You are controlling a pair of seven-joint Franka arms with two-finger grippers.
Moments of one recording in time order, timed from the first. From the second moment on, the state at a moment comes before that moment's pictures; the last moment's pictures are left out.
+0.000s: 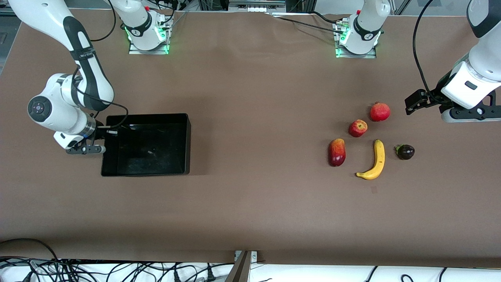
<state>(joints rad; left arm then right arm) -0.05 0.02 -0.03 -1.69 0.04 1.71 -0.13 0.09 0.34 -0.17 -2.16 0.09 2.43 -0.18</state>
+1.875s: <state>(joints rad) -0.05 0.02 -0.03 -1.69 0.04 1.71 -0.13 0.13 0.02 -0.14 -1.73 0.09 1.74 -0.20</state>
